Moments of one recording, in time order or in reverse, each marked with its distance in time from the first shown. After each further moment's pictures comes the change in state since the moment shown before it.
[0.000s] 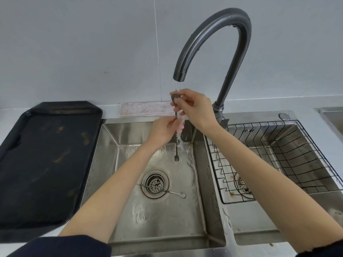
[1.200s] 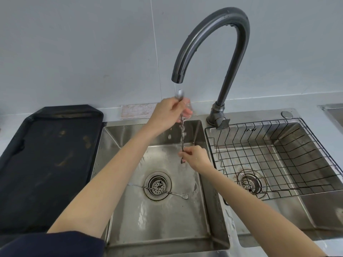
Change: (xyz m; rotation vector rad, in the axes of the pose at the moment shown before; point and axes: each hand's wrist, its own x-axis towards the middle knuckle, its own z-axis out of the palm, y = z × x) left_hand 0.007 0.047 -0.029 -0.227 -0.100 0.053; right_hand -0.064 0.104 0.033 -0.291 -0.216 0.456
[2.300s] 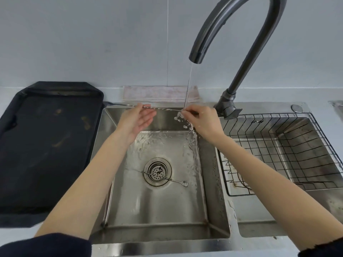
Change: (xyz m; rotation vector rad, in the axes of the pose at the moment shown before) left_hand -0.022 -0.096 -0.045 -0.790 0.285 -0.485; right_hand 0.016 -0.053 -0.035 -0.054 0.227 -0.358
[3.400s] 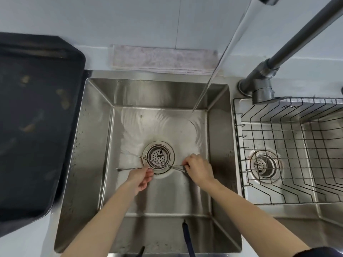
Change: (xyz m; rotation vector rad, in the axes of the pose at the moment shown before) left_hand 0.031 -0.216 -0.076 0.224 0.319 -0.754; right_hand -0.080 0.125 0.128 -0.542 -0.682 0.268
